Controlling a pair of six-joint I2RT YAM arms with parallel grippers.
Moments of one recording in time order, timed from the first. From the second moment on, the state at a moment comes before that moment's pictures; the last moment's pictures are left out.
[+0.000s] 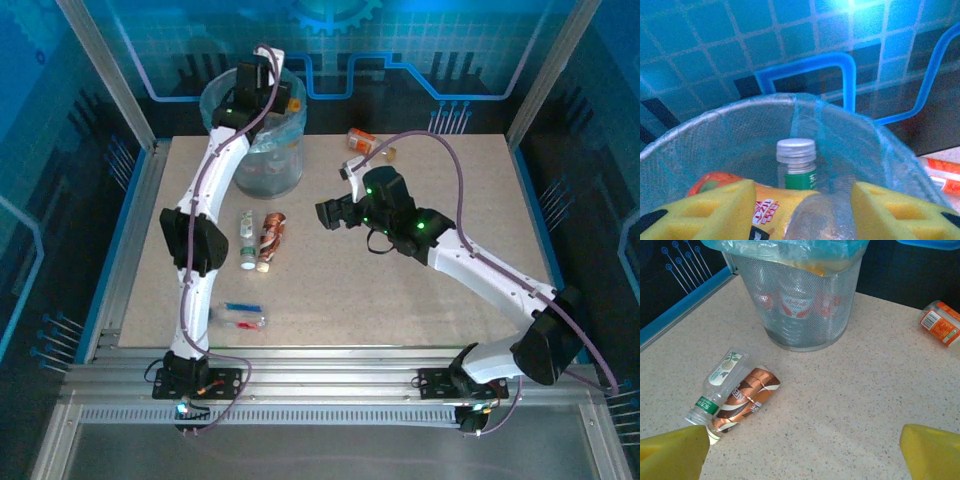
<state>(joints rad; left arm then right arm) -0.22 2.31 2.53 -0.59 -0.18 0.10 0.69 1.39 1.23 -0.33 0.09 0.16</state>
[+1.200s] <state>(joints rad) -0.40 1.66 1.97 -0.46 0.22 -0.08 0.29 2.13 1.97 -0.59 -0.07 -0.13</state>
